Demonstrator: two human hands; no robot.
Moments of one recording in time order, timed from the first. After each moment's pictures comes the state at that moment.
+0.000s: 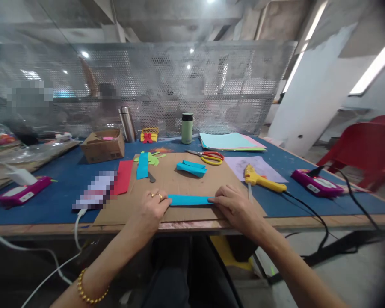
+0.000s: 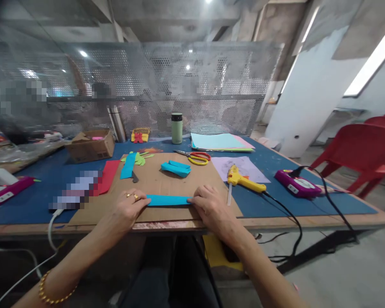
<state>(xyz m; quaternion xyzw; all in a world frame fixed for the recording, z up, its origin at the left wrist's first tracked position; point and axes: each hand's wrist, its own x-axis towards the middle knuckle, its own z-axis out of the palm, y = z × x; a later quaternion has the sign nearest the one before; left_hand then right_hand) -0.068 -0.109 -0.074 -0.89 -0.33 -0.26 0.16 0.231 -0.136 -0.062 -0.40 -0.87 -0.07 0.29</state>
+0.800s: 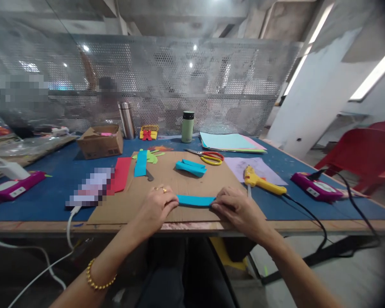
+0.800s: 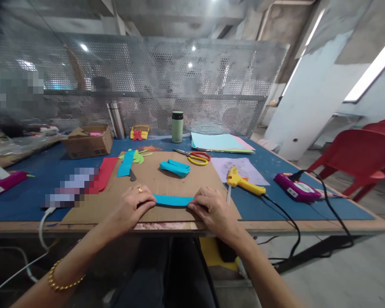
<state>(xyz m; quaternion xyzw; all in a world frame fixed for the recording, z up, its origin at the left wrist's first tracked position) -0.045 -0.104 -0.064 -0.87 -0.35 -0.33 -0.11 0.234 -0.139 -0.052 -0.45 -0.84 0.05 0.29</state>
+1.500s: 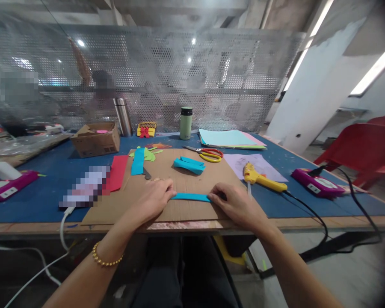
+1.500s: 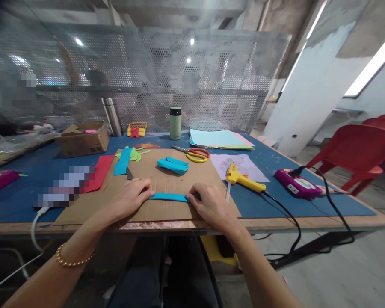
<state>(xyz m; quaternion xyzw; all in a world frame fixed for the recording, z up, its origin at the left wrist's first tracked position) -0.032 -0.083 -0.038 -0.85 -0.49 -0.17 -0.12 0.211 -0.136 -0.026 -0.65 -0.73 0.09 0.18</state>
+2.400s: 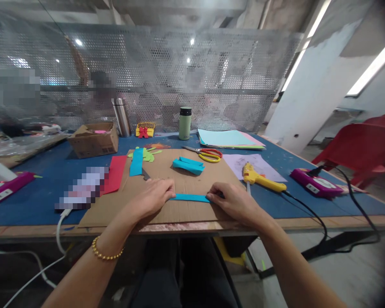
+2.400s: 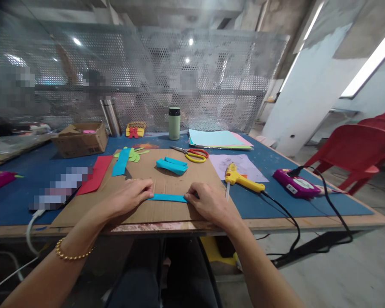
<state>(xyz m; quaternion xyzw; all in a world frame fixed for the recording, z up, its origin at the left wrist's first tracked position) -0.034 -0.083 -0.023 -0.87 -0.46 -0.12 -0.14 0.217 -0.124 -0.030 -0.65 -0.74 0.07 0.14</state>
